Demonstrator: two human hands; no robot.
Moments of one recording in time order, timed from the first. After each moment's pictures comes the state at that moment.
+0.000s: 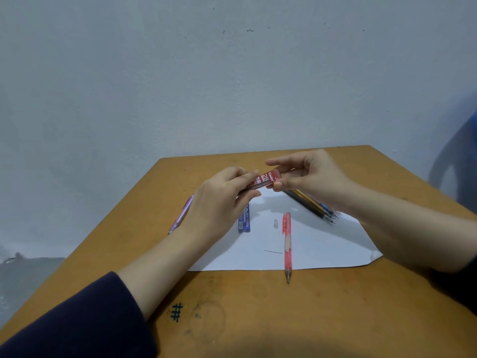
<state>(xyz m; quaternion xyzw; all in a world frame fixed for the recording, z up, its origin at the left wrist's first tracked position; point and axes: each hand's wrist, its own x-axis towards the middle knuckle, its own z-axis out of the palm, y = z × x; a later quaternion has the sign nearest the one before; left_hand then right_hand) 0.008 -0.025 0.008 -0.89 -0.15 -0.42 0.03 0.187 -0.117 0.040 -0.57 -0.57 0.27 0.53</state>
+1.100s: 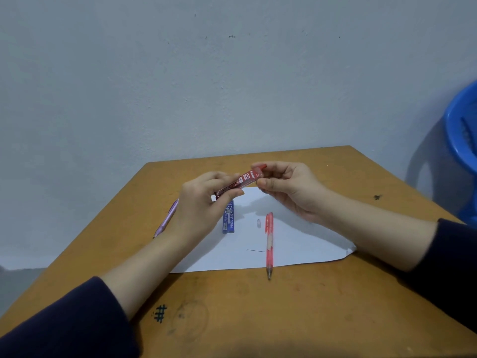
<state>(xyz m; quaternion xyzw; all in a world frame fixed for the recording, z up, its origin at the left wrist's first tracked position) 0.013 -0.028 0.005 -0.85 -0.14 -0.50 -0.09 0.186 -0.115 0.018 -0.38 -0.47 0.45 0.66</state>
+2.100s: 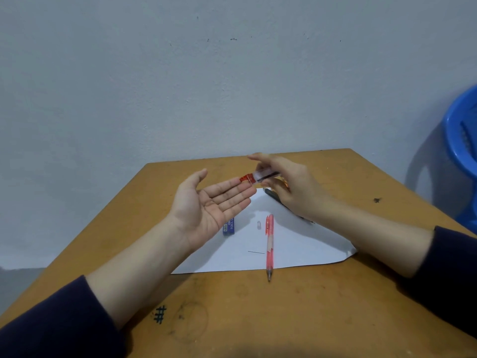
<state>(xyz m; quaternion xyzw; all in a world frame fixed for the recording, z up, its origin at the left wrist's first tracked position) 0.006 -0.066 0.043 -0.36 -0.24 -0.31 -0.85 0.201 -0.111 0.017 -0.51 -0.73 -0.12 0.43</state>
